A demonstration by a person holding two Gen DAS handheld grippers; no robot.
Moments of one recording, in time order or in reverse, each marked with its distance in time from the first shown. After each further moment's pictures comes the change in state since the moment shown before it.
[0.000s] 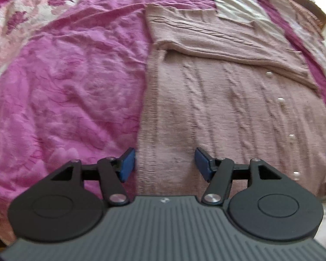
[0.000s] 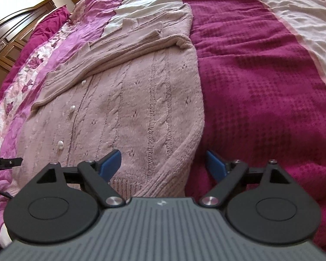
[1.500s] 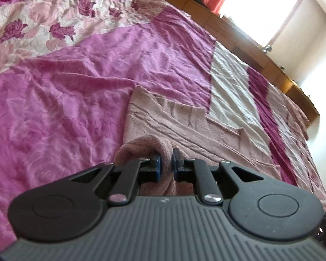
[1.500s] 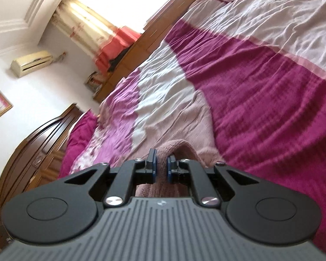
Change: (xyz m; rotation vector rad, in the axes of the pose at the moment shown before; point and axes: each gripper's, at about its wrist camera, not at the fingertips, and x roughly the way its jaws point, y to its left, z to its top) left arm 0.017 -0.002 0.103 -0.344 -0.344 -0.126; right arm 0.031 -0.045 0.099 0.366 -0.454 0.251
